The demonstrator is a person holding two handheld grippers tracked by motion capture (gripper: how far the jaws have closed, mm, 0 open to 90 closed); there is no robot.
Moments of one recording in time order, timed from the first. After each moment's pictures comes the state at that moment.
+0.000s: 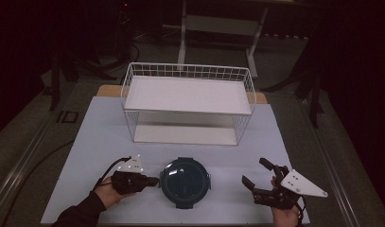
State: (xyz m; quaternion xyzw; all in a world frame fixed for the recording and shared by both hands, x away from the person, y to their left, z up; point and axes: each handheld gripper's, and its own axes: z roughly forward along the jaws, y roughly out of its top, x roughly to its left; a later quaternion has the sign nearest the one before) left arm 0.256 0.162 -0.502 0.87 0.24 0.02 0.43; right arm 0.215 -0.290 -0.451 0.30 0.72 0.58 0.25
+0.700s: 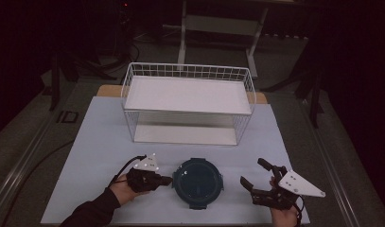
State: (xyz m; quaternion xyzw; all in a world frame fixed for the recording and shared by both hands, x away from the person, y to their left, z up) left arm 0.267 0.122 -0.502 0.87 0.22 0.00 0.43; right arm 0.214 -0.286 -0.452 0.30 0.72 0.57 0.25
